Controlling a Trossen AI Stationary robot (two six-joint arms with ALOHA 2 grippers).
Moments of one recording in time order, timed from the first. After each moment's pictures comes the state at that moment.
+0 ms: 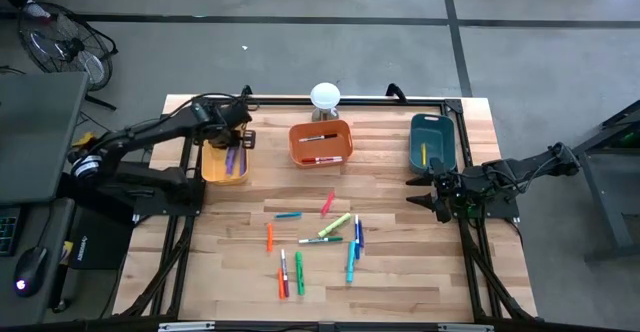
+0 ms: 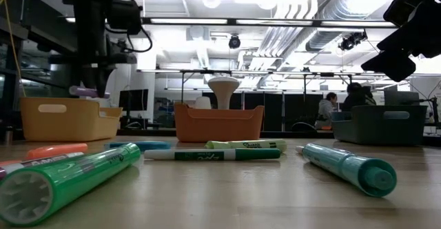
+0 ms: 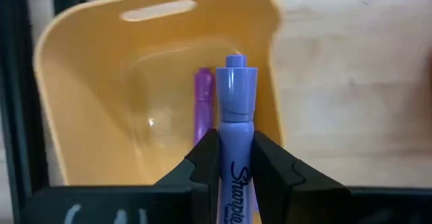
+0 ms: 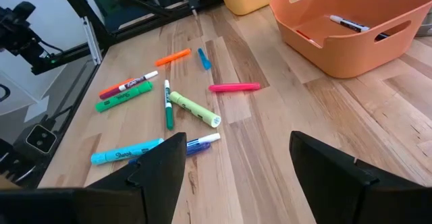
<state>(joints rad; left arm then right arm) 0.60 1.16 0.85 -1.02 -0.23 -0.90 0.30 0.19 0.21 -0.40 0.28 0.47</state>
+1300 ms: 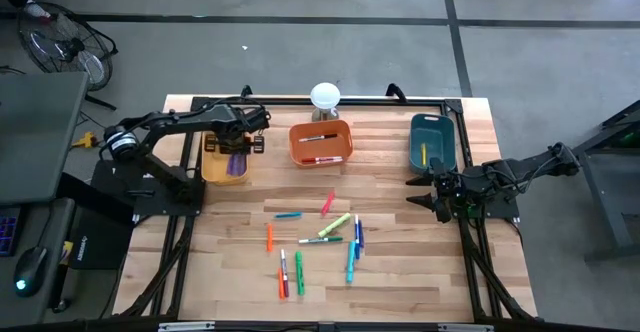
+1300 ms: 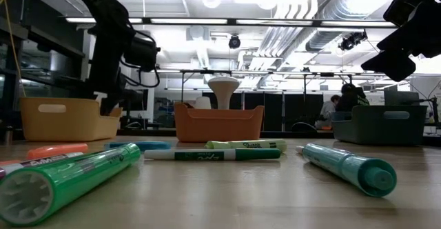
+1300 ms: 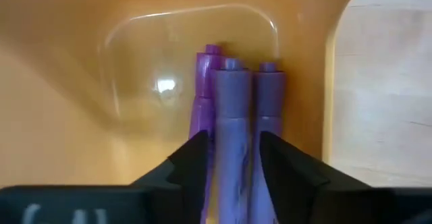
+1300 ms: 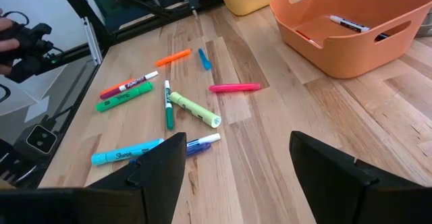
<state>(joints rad) 0.61 1.48 0.85 -0.94 -0.21 -1.01 0.30 0.19 0.21 -0.40 0.28 0.47</state>
